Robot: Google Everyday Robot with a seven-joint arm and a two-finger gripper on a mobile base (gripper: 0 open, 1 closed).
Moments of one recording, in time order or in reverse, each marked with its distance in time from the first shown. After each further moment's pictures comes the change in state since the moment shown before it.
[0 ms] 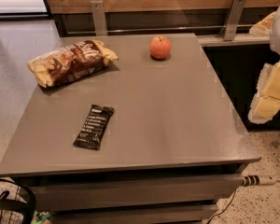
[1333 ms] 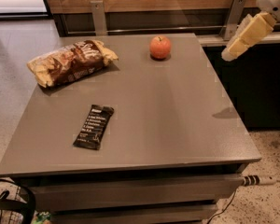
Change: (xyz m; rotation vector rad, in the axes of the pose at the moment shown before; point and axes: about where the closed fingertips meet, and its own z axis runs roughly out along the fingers) arm -0.029 -0.147 0.029 0.145 -0.390 0.067
